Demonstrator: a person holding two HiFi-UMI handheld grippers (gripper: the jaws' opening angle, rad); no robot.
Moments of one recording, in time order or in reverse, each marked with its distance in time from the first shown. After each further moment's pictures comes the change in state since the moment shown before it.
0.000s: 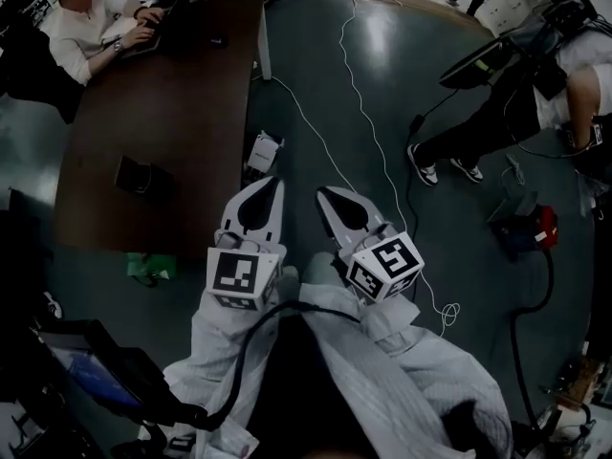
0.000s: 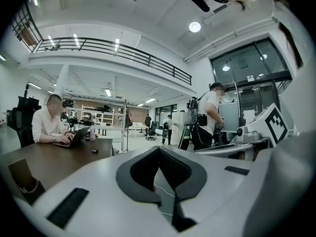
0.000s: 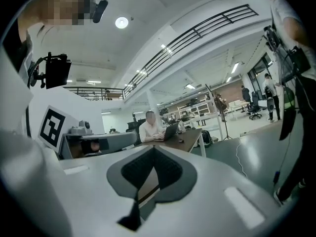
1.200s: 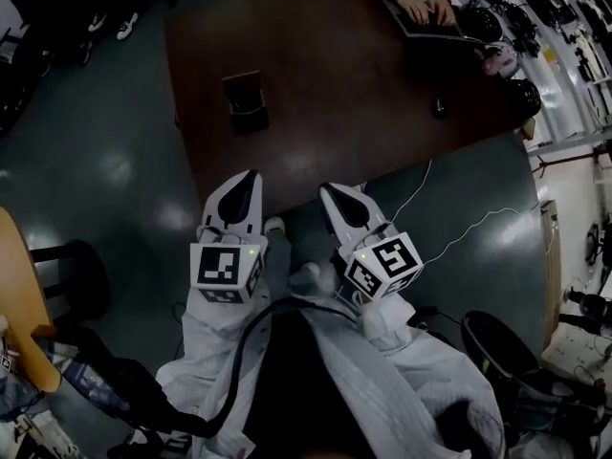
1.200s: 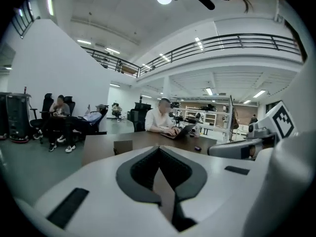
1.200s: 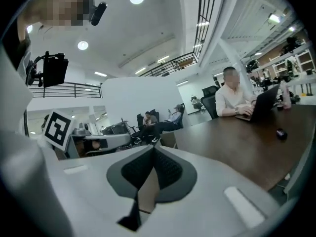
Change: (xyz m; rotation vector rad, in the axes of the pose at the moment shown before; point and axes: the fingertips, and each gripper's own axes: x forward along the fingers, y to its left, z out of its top) left arm -0.044 0.218 -0.030 -0.327 -0.027 1.260; right arm 0.277 0.036 -0.008 -0.114 0.446 1.089
